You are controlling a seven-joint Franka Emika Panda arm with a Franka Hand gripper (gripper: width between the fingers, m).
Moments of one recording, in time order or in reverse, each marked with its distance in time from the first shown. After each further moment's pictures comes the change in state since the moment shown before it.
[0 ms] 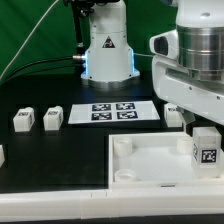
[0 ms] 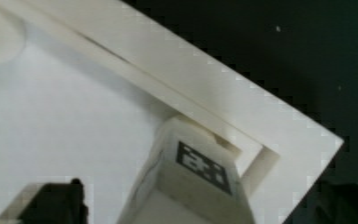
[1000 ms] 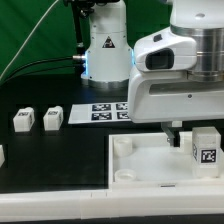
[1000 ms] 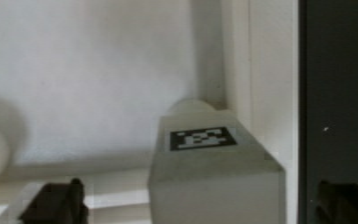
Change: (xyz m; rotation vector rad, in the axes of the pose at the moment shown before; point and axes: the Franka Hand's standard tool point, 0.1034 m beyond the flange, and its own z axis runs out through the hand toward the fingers) arm 0.008 0.006 -0.001 -0.031 -0.001 -0.813
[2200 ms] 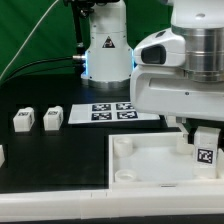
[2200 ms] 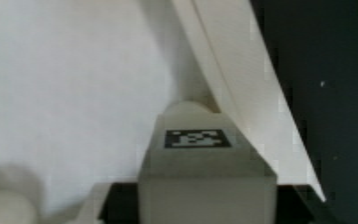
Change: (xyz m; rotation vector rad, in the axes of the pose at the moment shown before) arm 0.000 -0.004 0.000 0.015 0.011 0.400
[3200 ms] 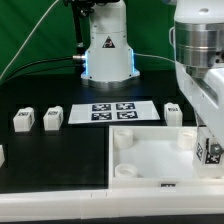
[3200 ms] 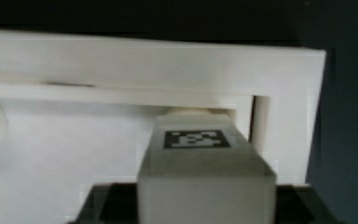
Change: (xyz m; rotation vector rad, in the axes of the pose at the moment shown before) arm 0.003 -0.004 -0.003 0.032 0.026 1.107
